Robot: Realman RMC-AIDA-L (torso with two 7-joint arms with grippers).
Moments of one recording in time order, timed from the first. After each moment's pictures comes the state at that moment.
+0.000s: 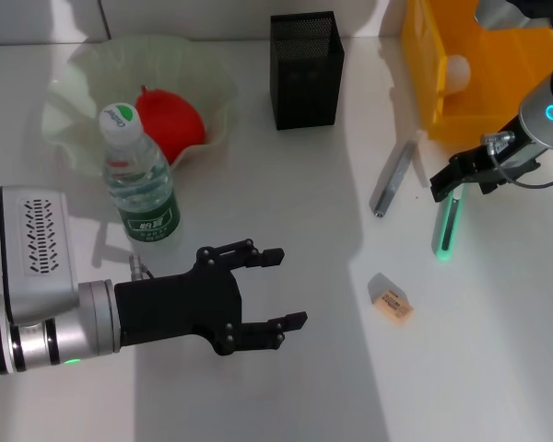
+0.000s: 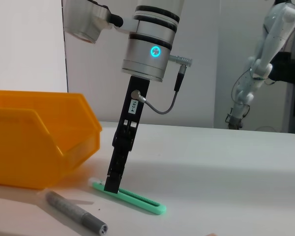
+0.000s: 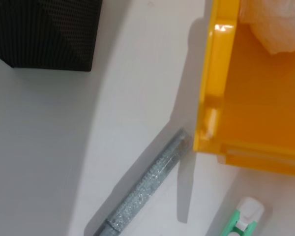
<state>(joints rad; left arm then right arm) -0.39 -2.08 1.35 0.44 1.43 1.38 -0.82 0.89 2.07 -1.05 -0.78 -2.87 -1.30 2.89</state>
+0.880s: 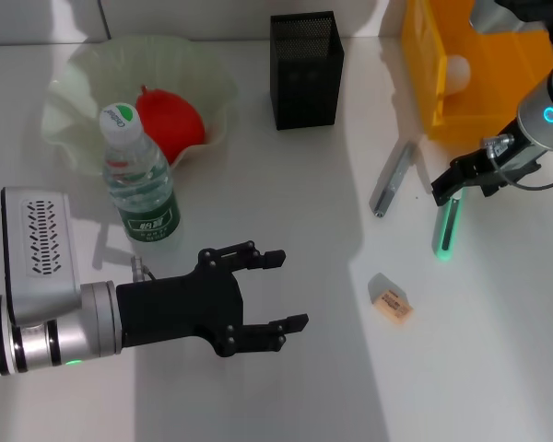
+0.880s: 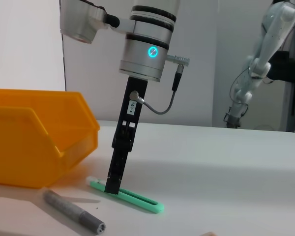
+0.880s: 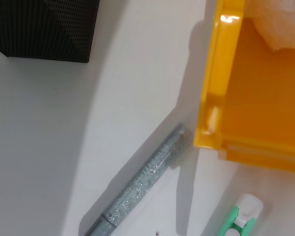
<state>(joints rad) -0.40 -2.08 1.35 0.43 1.43 1.38 -0.82 0.91 2.07 -1.05 -0.74 -2.88 -1.29 2.88</state>
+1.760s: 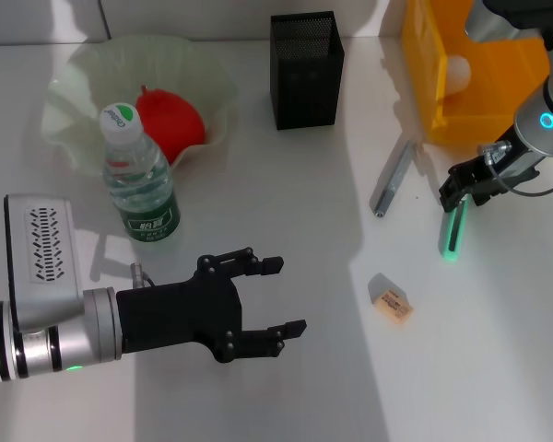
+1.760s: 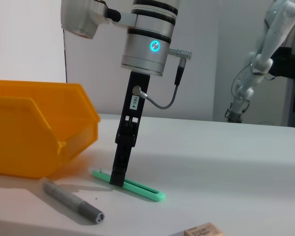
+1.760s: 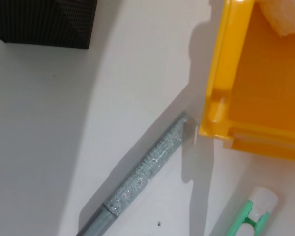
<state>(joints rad) -0.40 -2.08 1.35 0.40 1.43 1.37 -0.80 0.93 2.06 -1.05 -0.70 -2.89 -1.29 2.88</state>
